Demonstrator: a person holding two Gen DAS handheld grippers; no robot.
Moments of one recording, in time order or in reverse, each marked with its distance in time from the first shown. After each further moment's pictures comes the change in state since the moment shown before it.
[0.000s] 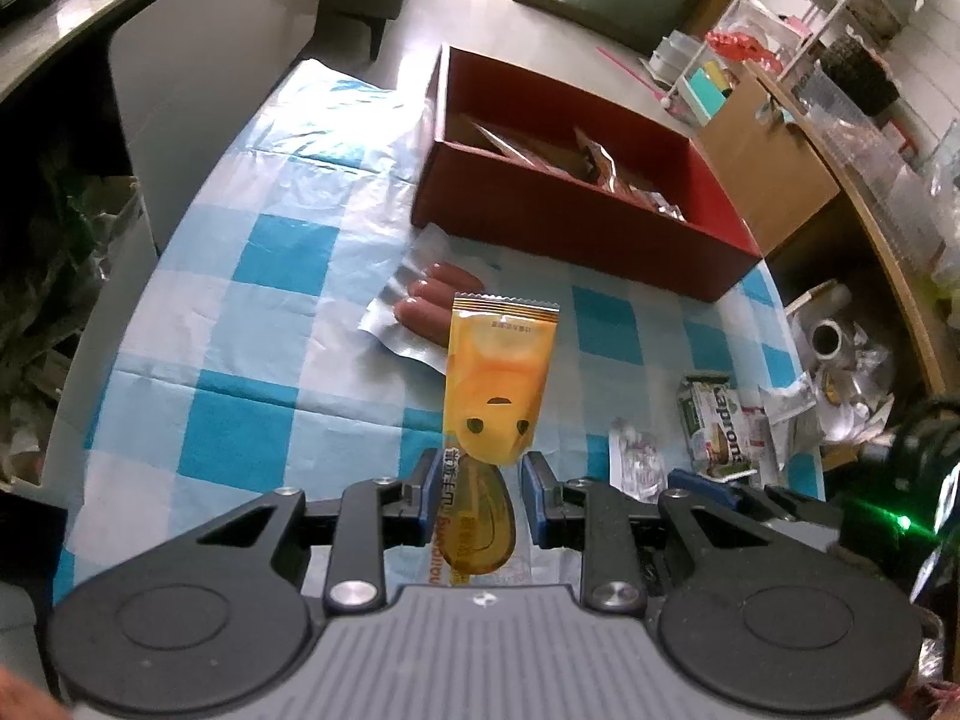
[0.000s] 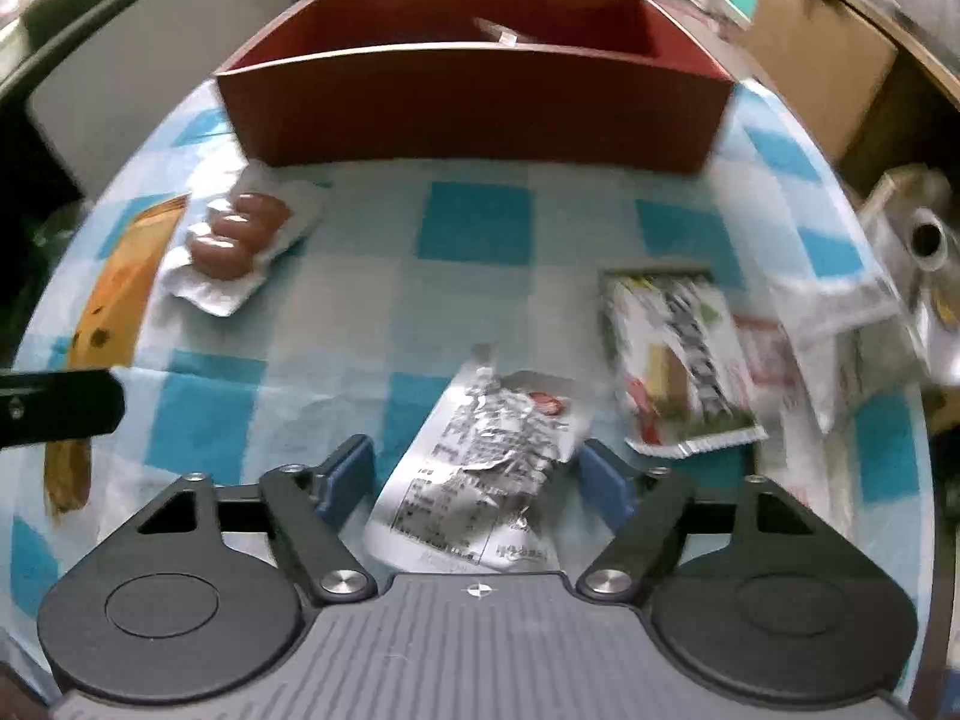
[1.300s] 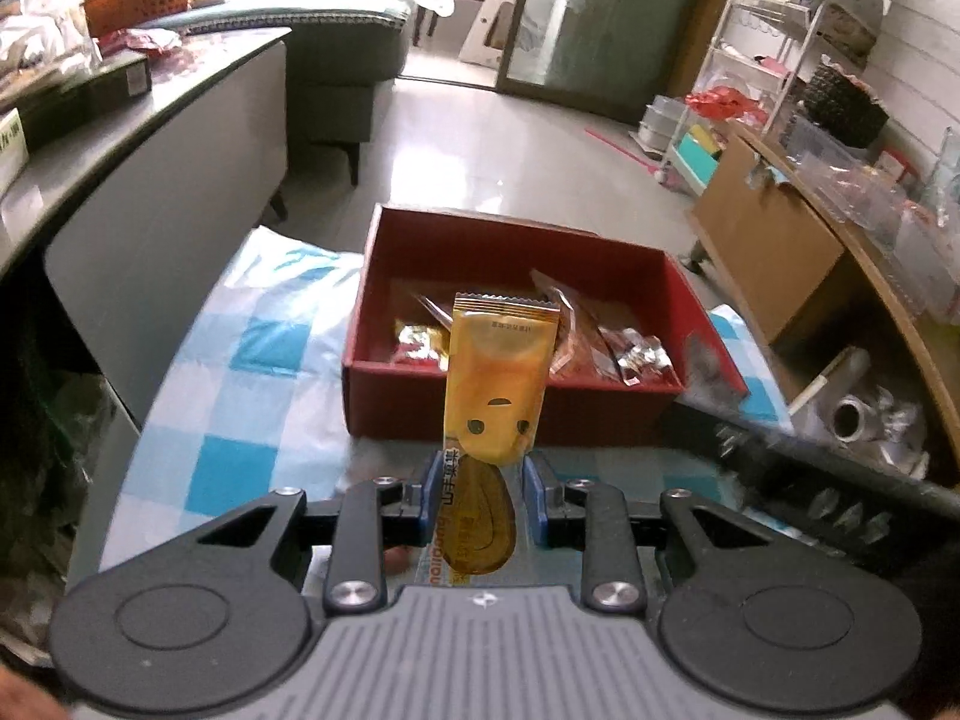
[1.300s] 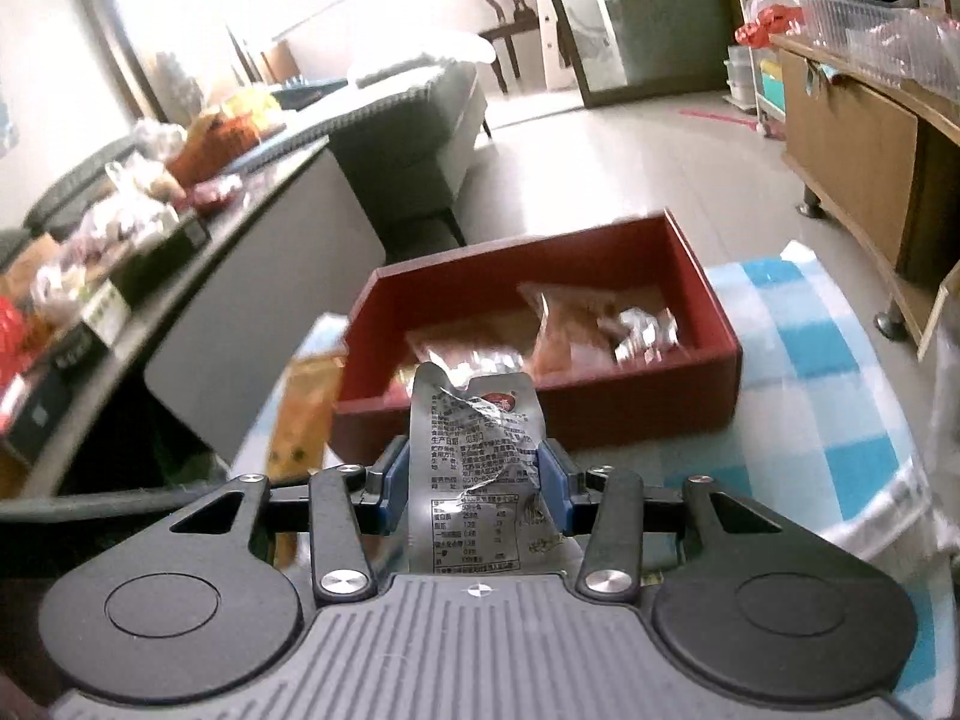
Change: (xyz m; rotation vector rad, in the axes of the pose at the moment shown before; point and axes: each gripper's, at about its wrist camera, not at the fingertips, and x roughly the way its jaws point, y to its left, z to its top) left arm 0.017 -0.068 0.075 0.118 -0.195 0.105; right arm -0.062 -0.072 0.090 0.180 -0.351 0.284
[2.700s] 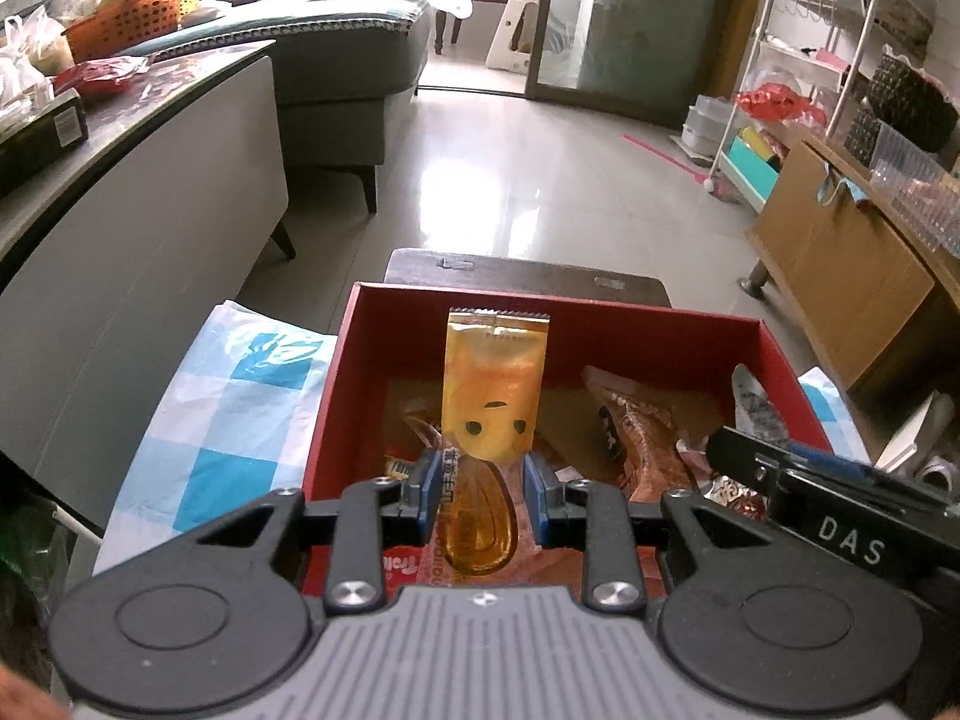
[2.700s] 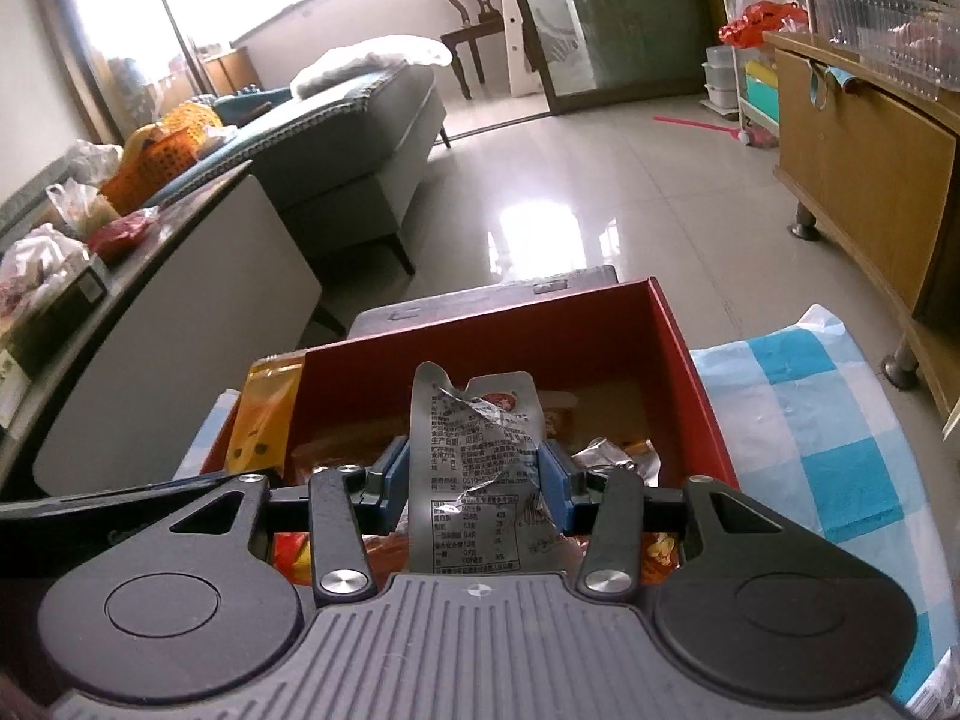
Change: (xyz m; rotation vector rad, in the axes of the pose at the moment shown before) left arm 0.109 -0.008 0.074 0.032 -0.016 0.084; right arm 0.106 -0.040 0.058 -0.008 0.007 -0.105
